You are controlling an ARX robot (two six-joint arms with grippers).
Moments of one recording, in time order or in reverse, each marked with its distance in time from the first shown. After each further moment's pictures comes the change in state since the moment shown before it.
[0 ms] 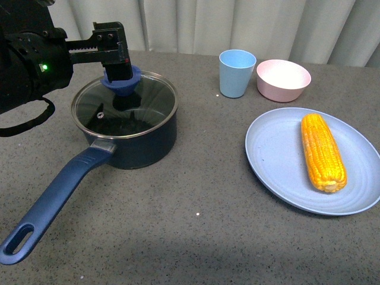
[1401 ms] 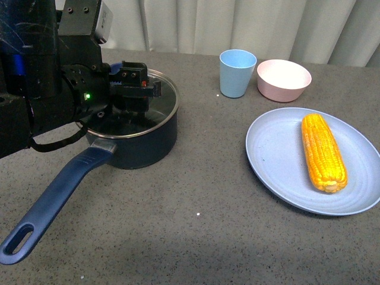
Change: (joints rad) left arm -0.052 0.116 0.078 -0.073 0.074 0.058; right arm 0.000 0.000 0.000 0.000 0.000 0.000
